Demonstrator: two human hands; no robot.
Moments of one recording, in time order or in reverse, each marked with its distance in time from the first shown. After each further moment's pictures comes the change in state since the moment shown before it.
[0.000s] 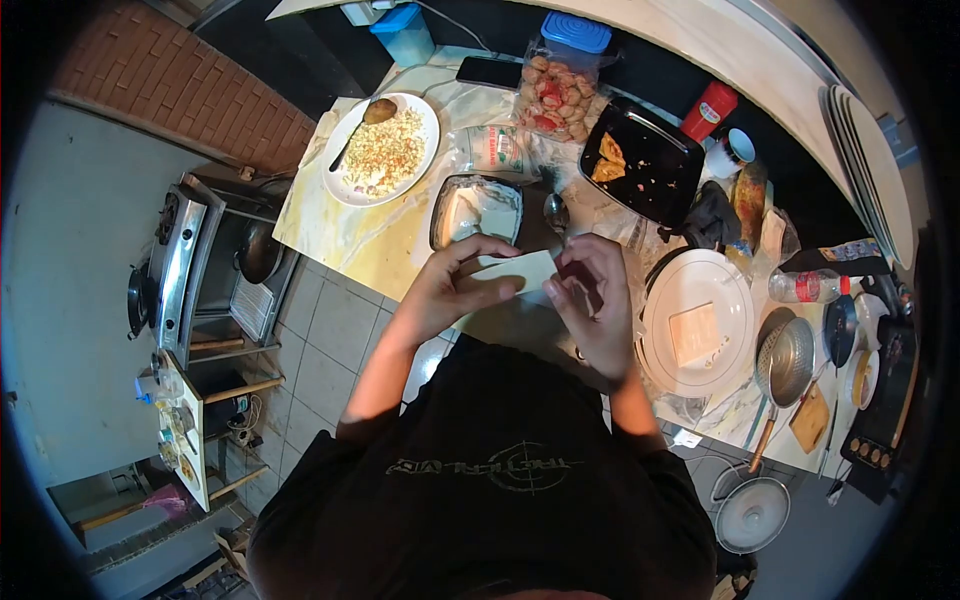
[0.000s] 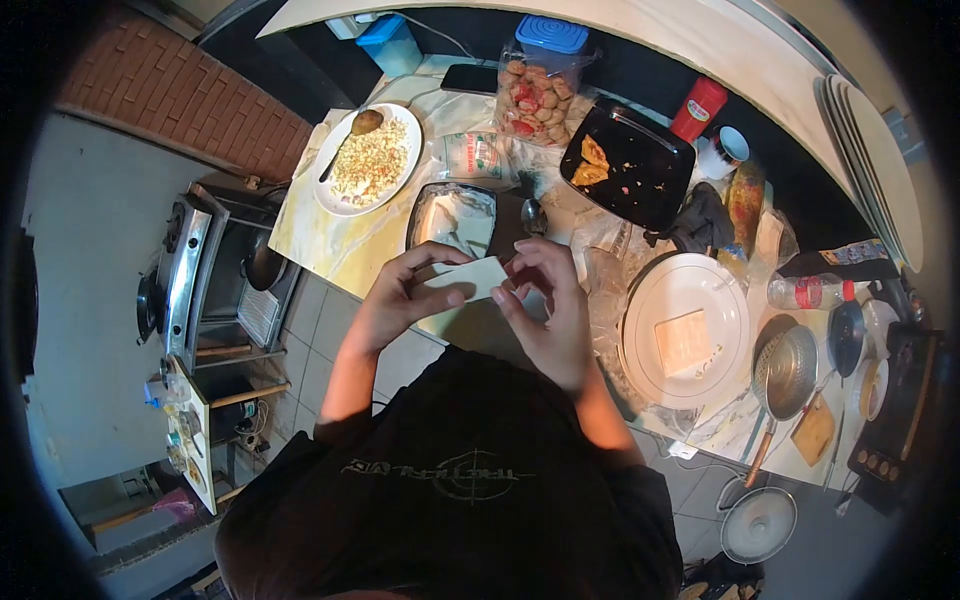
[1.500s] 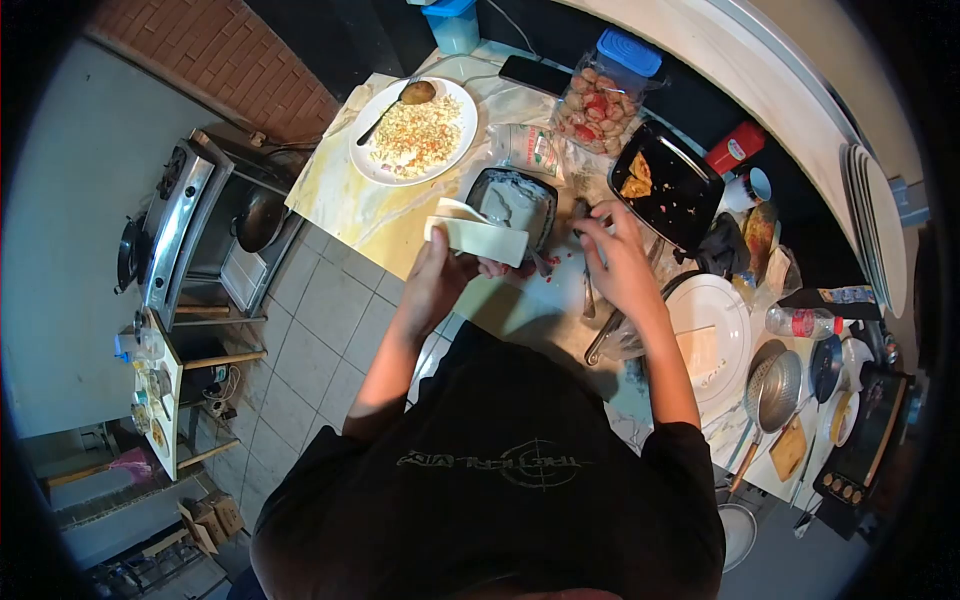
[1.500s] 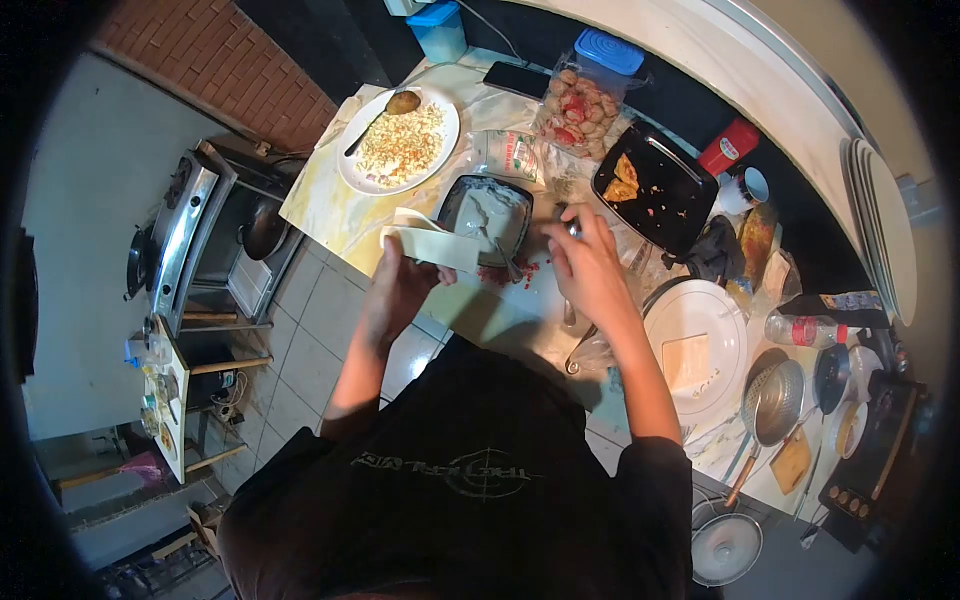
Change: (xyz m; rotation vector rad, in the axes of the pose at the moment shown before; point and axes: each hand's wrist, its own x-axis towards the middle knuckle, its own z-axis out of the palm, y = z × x) left_hand -0.025 -0.052 -0.040 -0.513 0.148 0.131; right_hand 0.058 0.041 -0.019 -0.866 -0.326 -0.202
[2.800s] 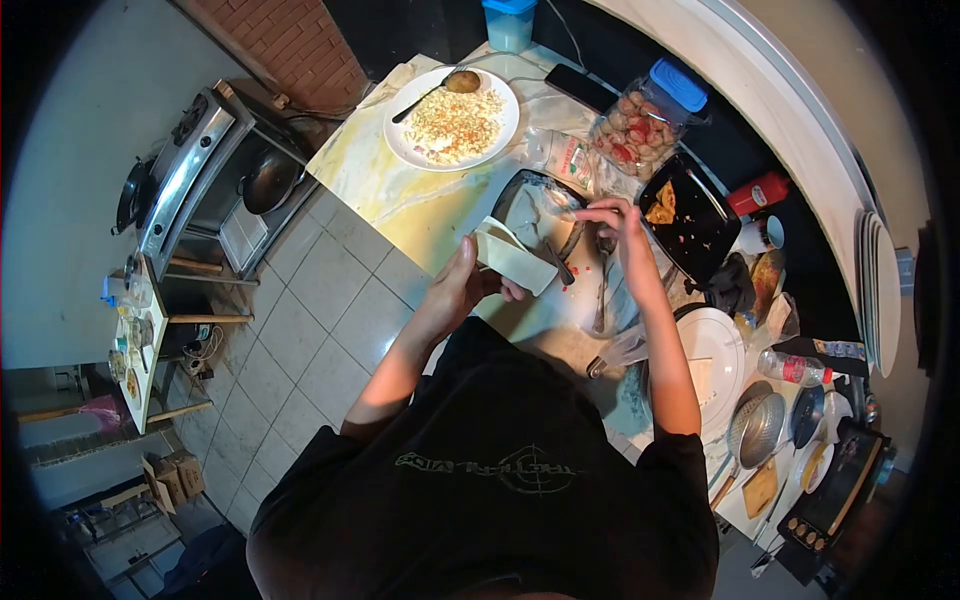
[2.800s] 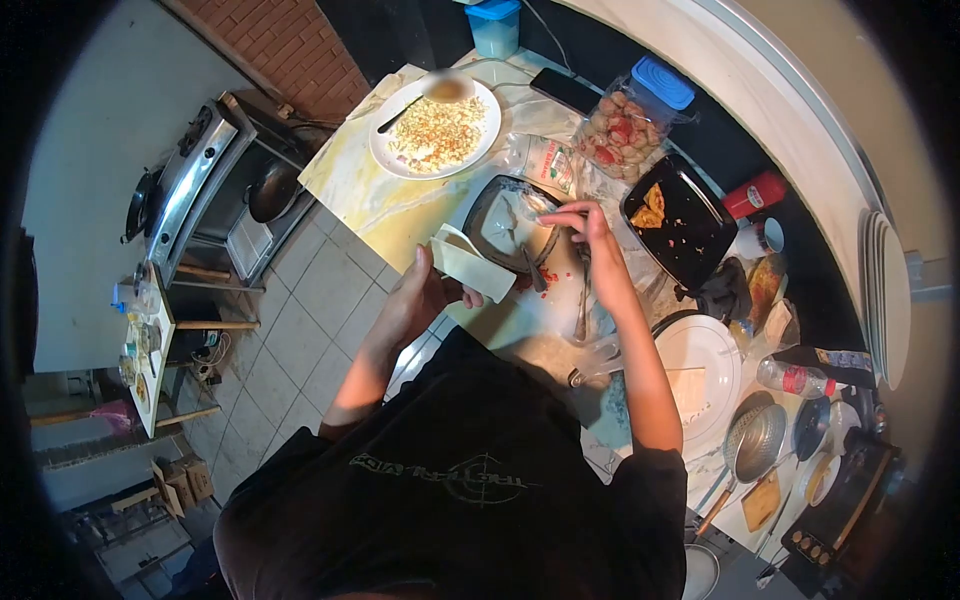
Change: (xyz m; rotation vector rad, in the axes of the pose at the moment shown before) left_hand -0.027 -0.005 -0.004 0.026 0.051 -0.029; right_hand 0.040 0.017 0.025 0.665 -0.221 0.125
